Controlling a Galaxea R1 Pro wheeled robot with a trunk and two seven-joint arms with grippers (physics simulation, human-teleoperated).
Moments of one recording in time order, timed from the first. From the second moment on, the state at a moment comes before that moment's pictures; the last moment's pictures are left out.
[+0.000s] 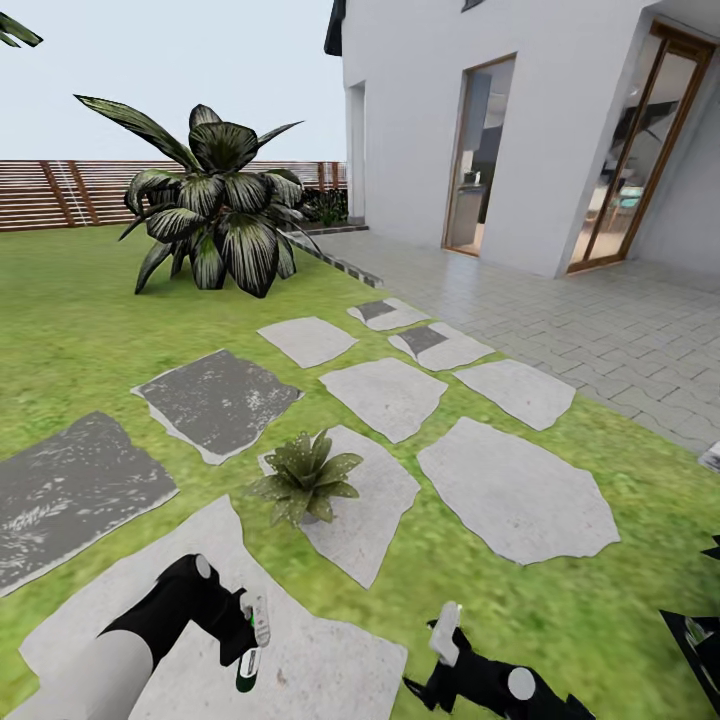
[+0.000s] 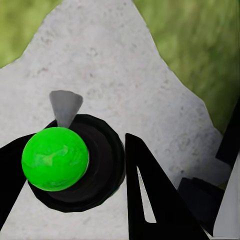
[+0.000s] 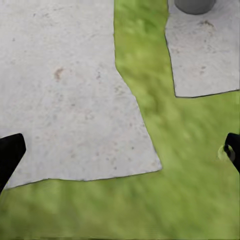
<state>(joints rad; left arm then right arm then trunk) -0.64 0.09 -0.03 -0.54 -0.94 0.13 -1.12 -0.44 -0.07 0.36 -0.41 0.29 -0.32 0.47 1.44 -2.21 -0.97</state>
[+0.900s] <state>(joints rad) -0.64 0.04 -0.11 -0.45 -1.00 0.13 -1.01 -0.45 0.10 0.38 -0.56 0.40 -0.20 0.66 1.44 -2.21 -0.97</state>
